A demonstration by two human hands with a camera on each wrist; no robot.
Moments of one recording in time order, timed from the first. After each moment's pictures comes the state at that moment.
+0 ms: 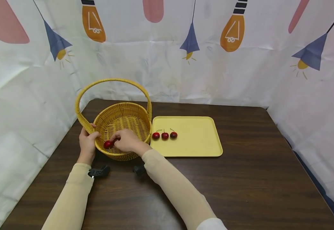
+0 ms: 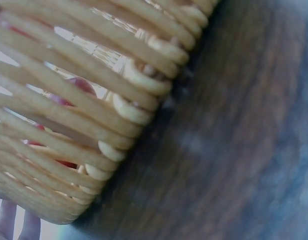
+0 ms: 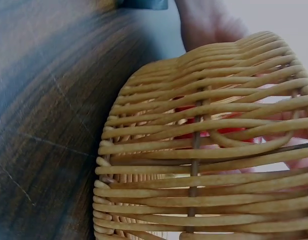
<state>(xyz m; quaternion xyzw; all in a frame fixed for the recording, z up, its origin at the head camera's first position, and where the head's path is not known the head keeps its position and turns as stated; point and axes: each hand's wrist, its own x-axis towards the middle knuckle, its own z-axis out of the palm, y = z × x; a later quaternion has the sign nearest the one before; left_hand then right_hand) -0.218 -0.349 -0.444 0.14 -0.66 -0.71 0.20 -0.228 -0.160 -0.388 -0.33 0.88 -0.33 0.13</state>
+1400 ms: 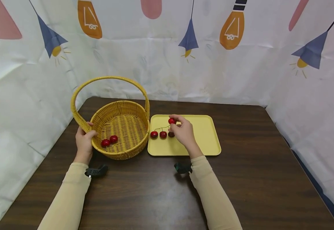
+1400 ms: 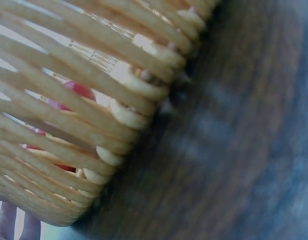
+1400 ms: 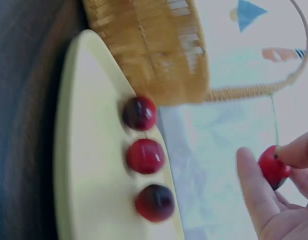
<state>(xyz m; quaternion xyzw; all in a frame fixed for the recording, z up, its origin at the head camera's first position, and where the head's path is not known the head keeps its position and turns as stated) -0.219 -0.348 -0.444 0.14 -0.65 -0.72 0.21 -0.239 0.020 -0.390 -0.09 0.76 -0.65 0.00</state>
